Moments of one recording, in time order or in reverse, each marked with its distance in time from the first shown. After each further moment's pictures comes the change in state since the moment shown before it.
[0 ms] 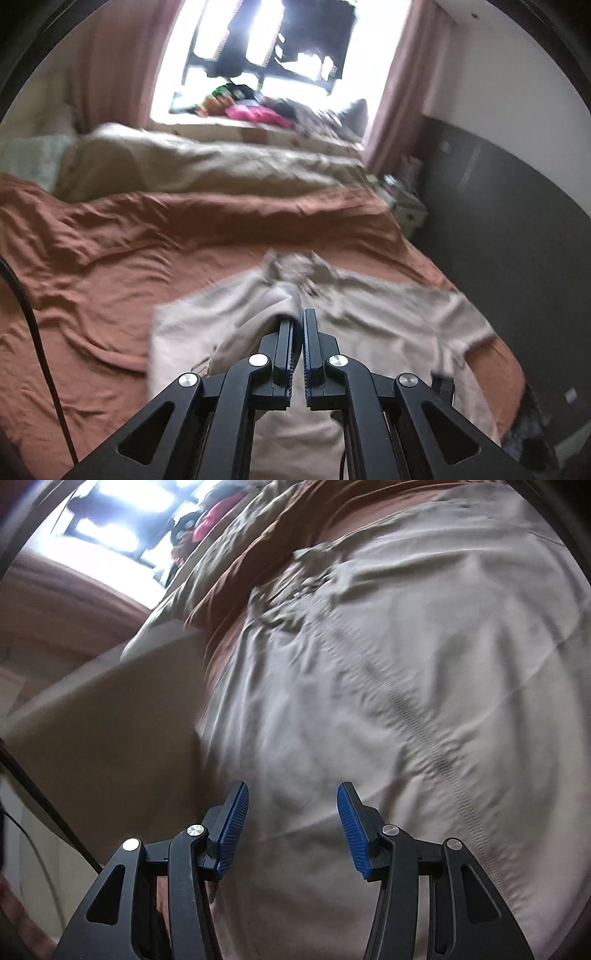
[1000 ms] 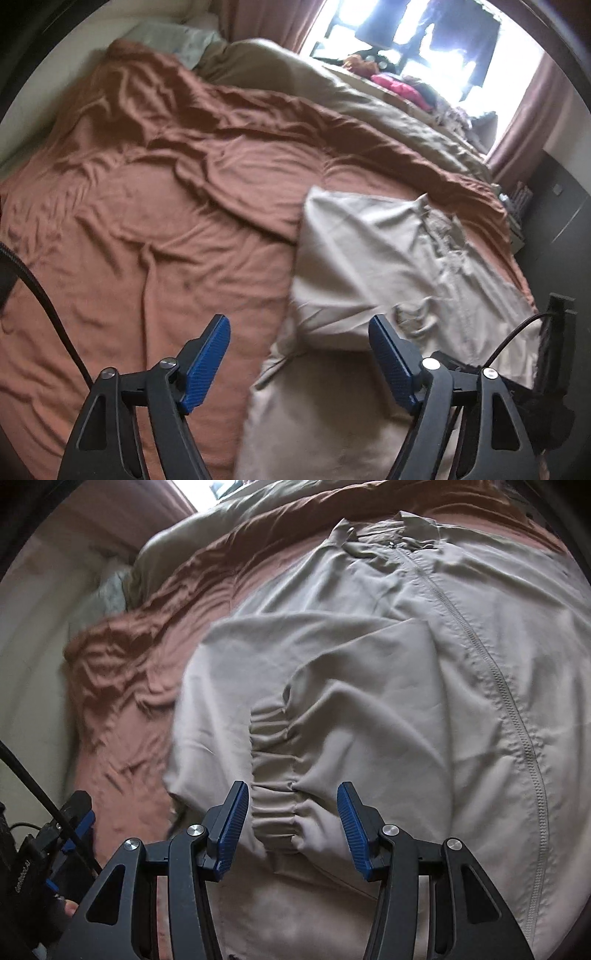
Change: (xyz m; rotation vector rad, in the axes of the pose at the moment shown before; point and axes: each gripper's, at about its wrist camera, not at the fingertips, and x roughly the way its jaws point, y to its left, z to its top) left arm -0.010 0.149 -0.162 -0.400 0.080 0.334; right arm 0.080 0.088 -0.051 -0.417 0.187 -0.153
